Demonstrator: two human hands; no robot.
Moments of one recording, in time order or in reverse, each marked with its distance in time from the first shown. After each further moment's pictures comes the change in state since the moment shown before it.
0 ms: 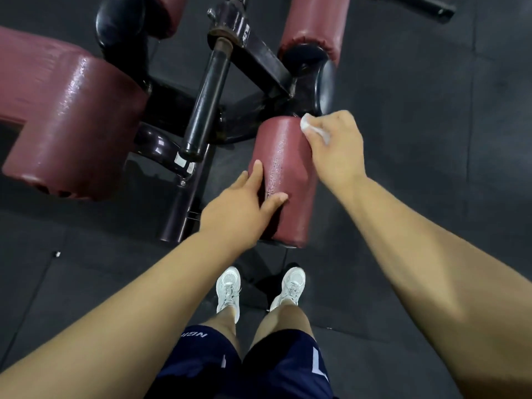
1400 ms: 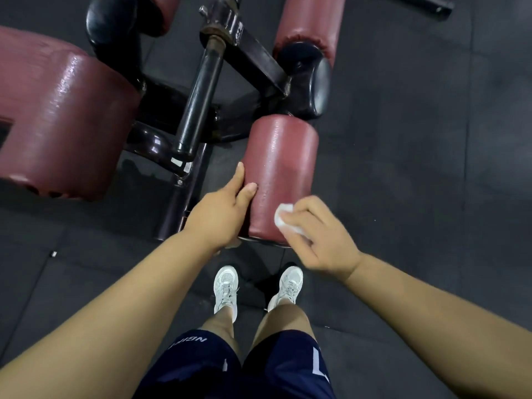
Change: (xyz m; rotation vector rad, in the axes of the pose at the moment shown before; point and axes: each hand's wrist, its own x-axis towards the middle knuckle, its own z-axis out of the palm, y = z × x) left_hand 0.009 -0.020 0.005 -0.159 -0.027 -0.057; right_hand -0.112 0.009 -0.003 0.159 -0.158 -0.500
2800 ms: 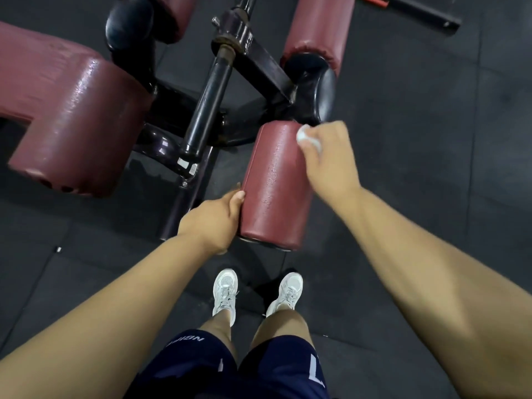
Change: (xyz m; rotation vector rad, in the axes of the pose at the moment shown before) left_hand -0.007 -0.016 -0.001 0.196 -0.034 -0.090; right_hand 0.094 0.054 -0.014 -0.129 0.112 0.327
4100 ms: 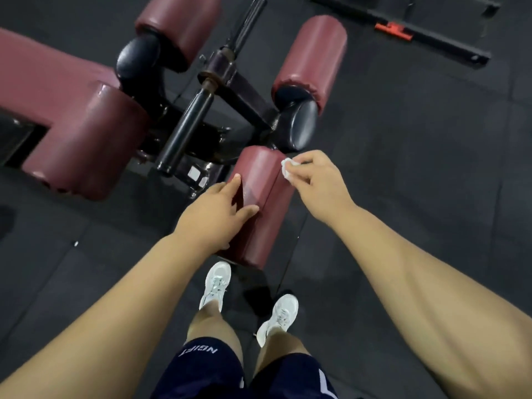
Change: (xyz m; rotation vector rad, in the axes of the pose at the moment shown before) left_hand -0.007 0.078 -0.007 -0.019 0.216 0.006; right_hand 0.001 0.035 -0.041 0.342 -0.280 0.127
